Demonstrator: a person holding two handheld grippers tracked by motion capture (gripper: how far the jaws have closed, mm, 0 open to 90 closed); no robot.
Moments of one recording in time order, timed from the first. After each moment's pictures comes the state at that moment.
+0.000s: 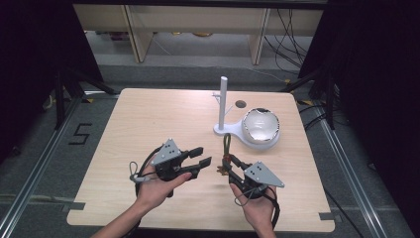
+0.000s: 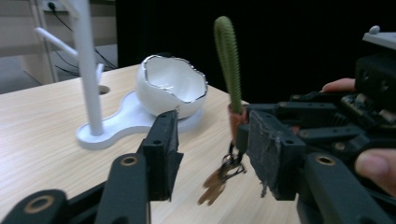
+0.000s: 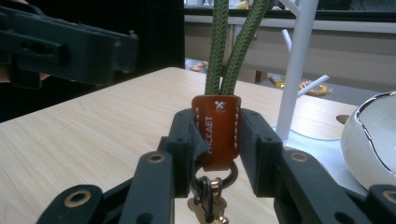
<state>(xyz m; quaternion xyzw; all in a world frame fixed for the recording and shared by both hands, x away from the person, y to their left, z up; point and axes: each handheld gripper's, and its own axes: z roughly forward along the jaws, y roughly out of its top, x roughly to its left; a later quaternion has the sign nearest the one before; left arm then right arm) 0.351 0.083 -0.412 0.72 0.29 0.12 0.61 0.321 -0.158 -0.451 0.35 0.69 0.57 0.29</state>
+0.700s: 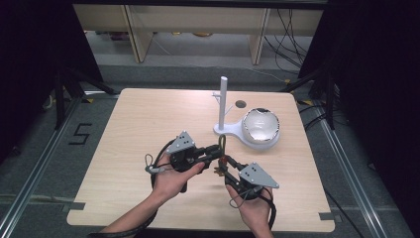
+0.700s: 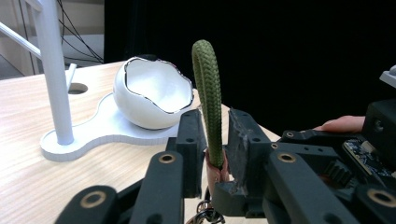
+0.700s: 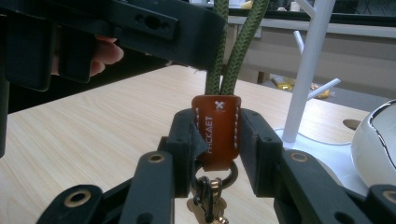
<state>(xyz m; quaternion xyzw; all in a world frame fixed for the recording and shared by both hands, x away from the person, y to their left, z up) 0.367 0.057 -0.405 0.72 0.31 0.08 0.62 0.317 -0.147 -0.452 0.35 0.69 0.56 0.28</state>
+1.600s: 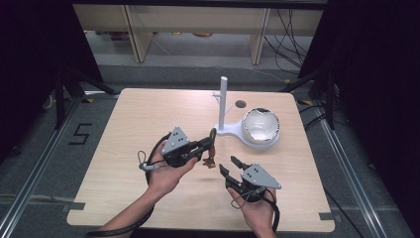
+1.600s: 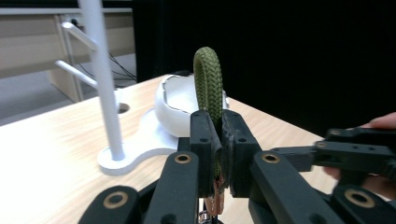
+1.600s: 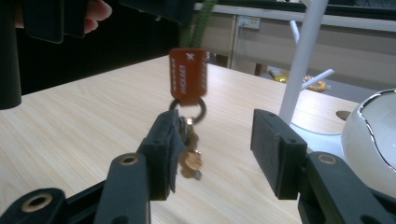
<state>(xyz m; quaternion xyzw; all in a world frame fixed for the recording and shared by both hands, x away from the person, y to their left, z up) 0.373 0.075 -0.396 0.72 0.30 0.18 0.60 0.315 -0.155 -0.453 0.36 0.70 0.55 0.27</state>
